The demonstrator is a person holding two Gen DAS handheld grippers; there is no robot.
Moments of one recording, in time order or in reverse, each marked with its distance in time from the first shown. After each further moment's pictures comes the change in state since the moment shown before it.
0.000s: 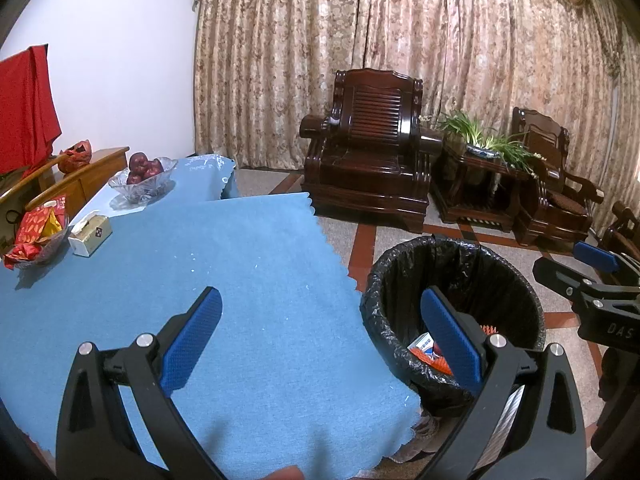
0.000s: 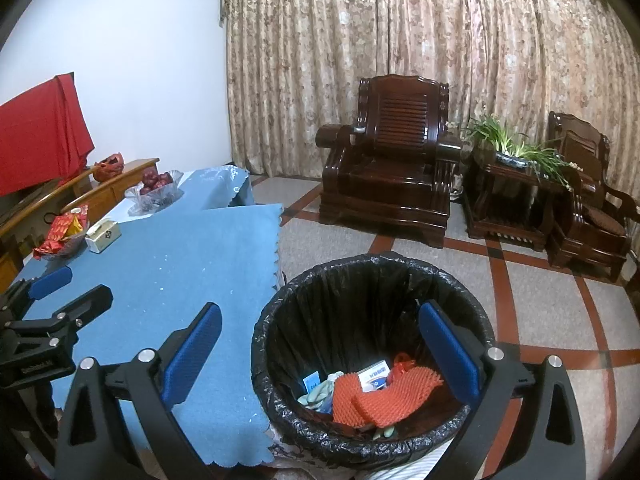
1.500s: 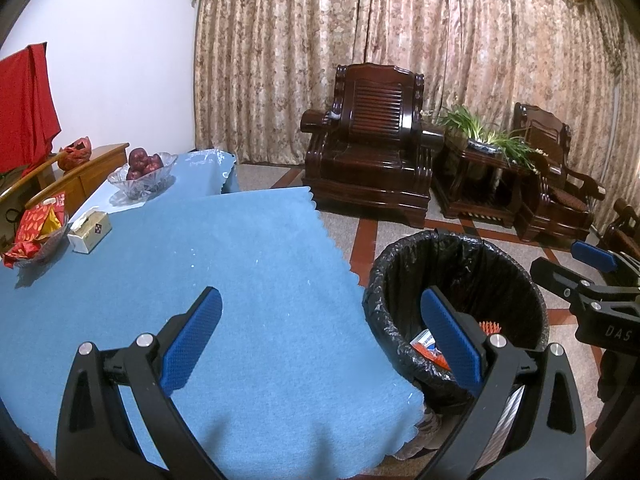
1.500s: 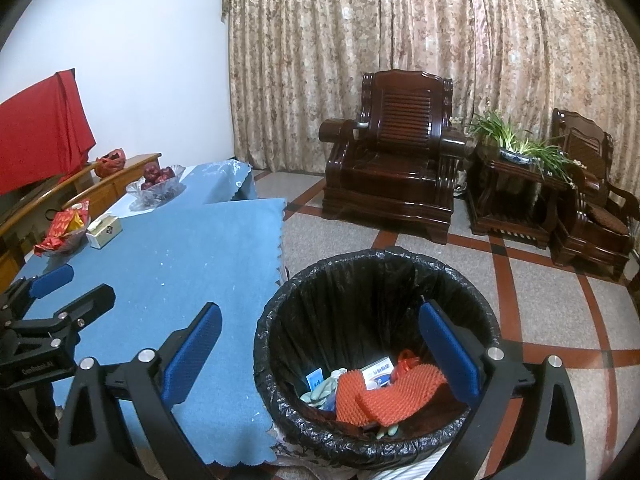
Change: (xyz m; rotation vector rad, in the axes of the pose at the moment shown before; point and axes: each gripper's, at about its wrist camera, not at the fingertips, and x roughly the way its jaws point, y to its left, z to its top) left arm 0.000 0.001 0.003 -0.001 0.008 -0.001; right arm 0.007 0.007 -0.005 -0.004 0.012 0.002
